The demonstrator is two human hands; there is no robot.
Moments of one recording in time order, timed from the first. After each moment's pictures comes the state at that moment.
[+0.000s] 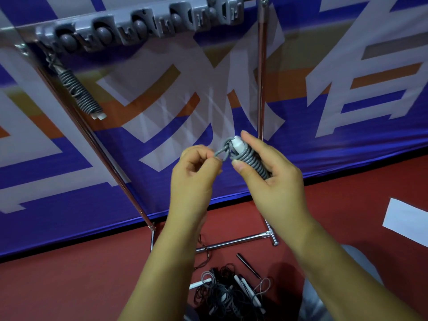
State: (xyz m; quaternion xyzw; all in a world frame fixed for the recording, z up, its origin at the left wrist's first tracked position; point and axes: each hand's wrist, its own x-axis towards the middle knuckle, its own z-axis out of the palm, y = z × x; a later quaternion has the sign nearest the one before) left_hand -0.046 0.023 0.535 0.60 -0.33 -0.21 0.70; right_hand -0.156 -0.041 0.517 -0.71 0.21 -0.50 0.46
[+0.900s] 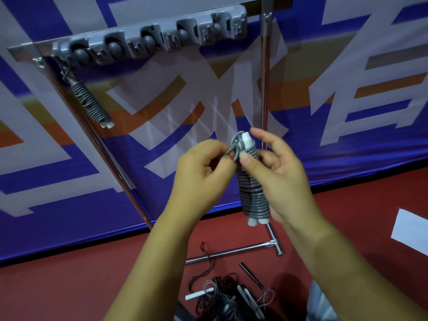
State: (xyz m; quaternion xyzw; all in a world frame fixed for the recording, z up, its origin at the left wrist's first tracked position) left_hand -0.048 0.022 0.569 0.66 -0.55 0.01 0.51; right_hand -0.151 -0.057 0.536 -0.56 0.17 -0.45 0.68
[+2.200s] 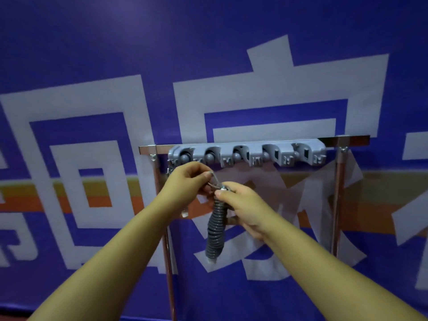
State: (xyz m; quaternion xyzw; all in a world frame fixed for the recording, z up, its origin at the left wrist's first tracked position) left_hand 0.126 0.033 0.698 0.70 -0.40 -0.03 0.59; right_hand 0.039 -0.076 0.657 -0.72 0.05 -0.21 0.66
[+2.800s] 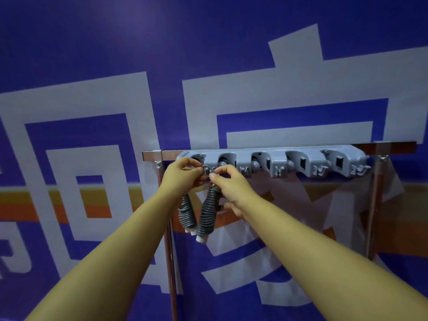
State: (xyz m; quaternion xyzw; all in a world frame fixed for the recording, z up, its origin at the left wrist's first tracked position) left_hand 0.229 0.004 0.705 0.69 -0.30 -0.03 0.66; right_hand 0.172 -0.106 0.673 -0.70 0.12 -0.27 0.64
